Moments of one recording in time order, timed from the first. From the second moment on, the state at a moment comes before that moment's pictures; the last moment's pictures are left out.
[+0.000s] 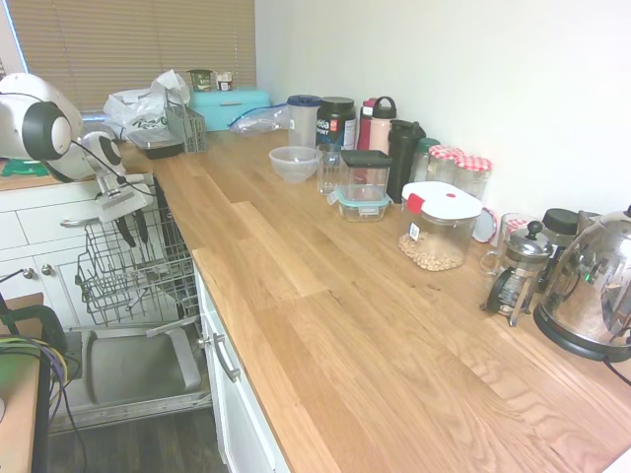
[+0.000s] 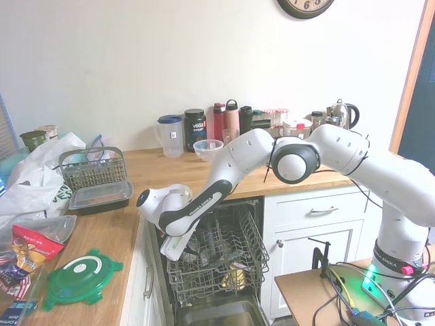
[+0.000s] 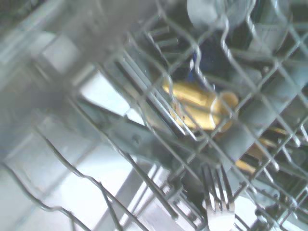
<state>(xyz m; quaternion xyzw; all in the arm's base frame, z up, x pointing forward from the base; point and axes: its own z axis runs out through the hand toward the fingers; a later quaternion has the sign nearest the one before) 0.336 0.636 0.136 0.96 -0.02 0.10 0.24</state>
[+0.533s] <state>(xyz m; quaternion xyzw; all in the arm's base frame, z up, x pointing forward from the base) 0.305 0.630 0.301 0.98 -0.03 0.16 0.11</state>
